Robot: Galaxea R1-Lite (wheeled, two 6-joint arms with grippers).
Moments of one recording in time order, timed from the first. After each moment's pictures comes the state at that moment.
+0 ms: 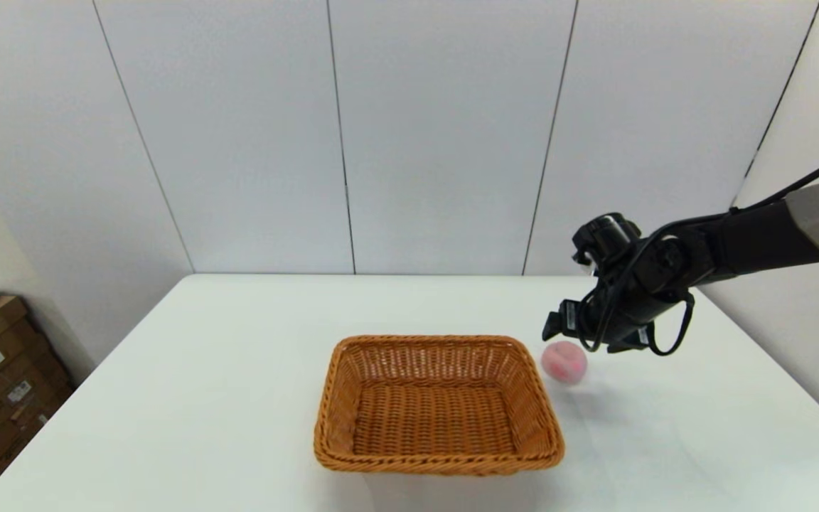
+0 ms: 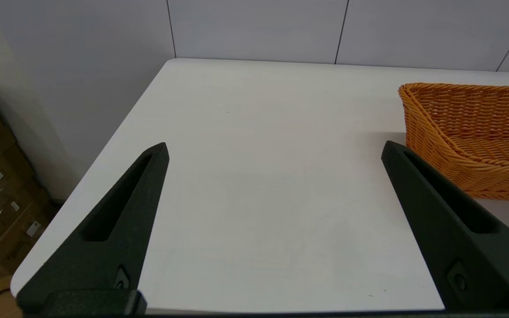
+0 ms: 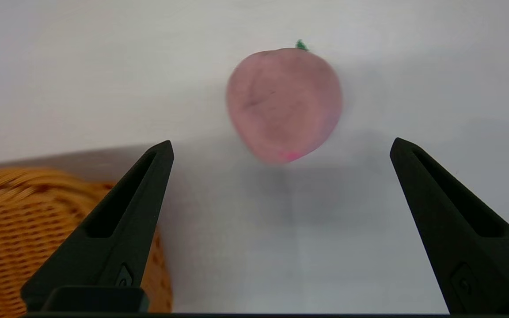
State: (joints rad) left arm -0.01 0.00 -0.01 0.03 0.03 -0.06; right arm 0.21 2.15 -1.42 0.40 -0.06 0.40
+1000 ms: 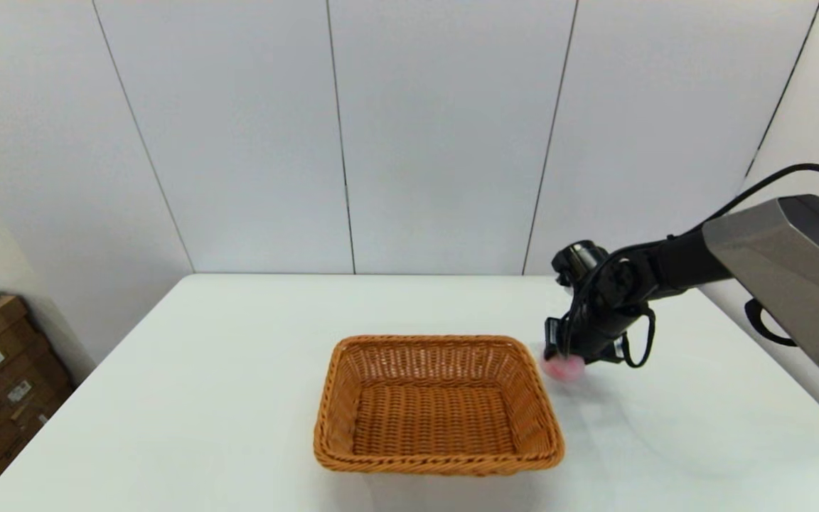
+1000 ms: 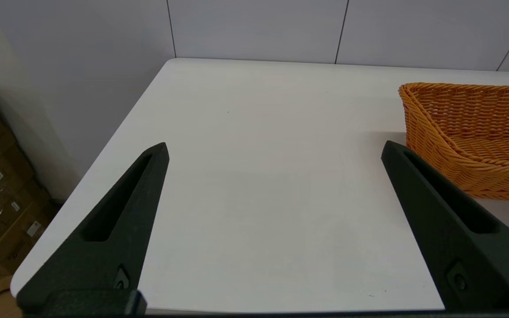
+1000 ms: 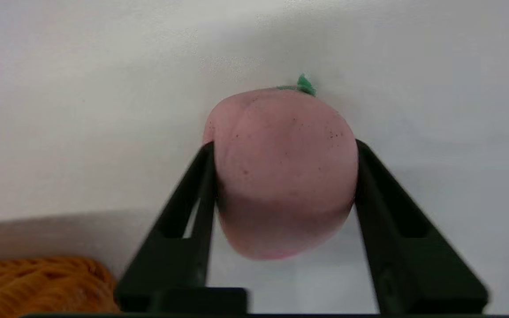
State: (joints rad) left arm -0.01 0.00 -0.01 0.03 0.03 -0.06; right arm 0.20 2.35 -1.55 0.40 -0.05 0.41
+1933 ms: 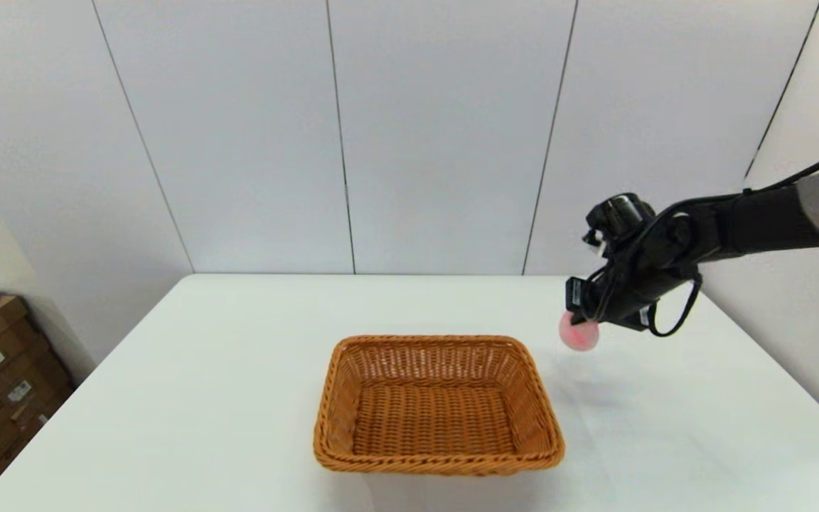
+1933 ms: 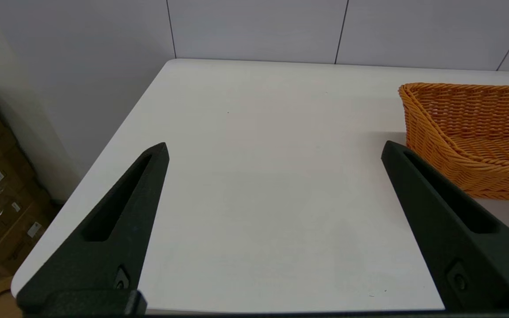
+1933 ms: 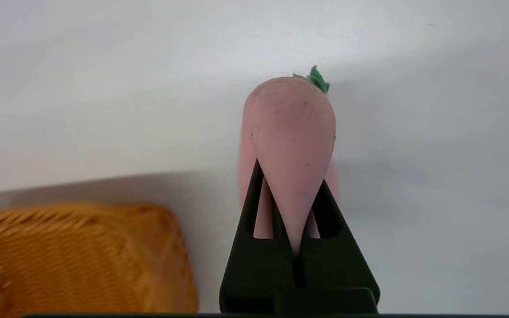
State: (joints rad) left arm -0.01 0.00 -0.01 0.03 0.03 -0.06; right arm 0.17 2.15 -1.56 0.48 0.06 0.42
